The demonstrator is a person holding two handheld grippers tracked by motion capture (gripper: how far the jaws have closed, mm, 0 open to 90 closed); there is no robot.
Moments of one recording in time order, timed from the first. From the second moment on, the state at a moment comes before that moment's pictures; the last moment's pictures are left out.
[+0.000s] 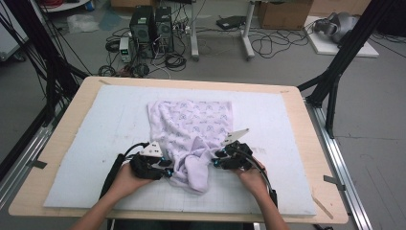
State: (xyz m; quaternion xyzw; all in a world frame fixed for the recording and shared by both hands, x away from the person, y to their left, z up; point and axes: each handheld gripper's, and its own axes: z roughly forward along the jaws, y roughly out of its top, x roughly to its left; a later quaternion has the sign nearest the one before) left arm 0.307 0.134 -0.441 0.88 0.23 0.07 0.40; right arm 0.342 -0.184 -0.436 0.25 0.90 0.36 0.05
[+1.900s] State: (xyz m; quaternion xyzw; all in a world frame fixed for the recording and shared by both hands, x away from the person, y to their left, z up) left arm 0.288 0.162 -0.441 0.88 0.24 0.10 0.39; right arm 0.300 -0.172 -0.437 0.18 0.92 0.35 0.09
